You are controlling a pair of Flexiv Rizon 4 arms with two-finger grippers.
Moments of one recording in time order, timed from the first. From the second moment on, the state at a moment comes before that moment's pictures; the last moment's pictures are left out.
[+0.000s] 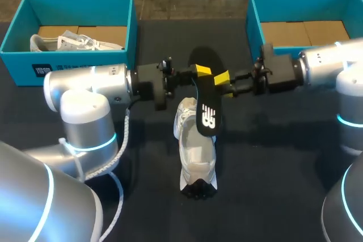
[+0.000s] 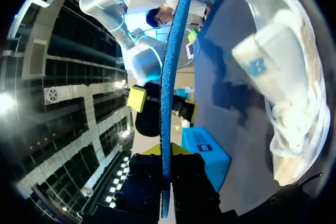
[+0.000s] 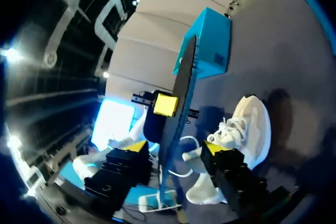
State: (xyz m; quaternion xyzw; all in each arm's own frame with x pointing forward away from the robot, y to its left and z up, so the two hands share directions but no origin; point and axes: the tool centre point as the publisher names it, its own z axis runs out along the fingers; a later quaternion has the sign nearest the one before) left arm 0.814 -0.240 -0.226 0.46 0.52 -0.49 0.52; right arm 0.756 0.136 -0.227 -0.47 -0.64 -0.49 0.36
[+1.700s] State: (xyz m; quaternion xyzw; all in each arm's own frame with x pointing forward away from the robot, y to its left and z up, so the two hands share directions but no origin) left arm 0.688 -0.207 -0.209 0.45 0.62 -0.56 0.32; right arm 0.687 0.067 -0.263 -0.10 -0.92 -0.34 0.15
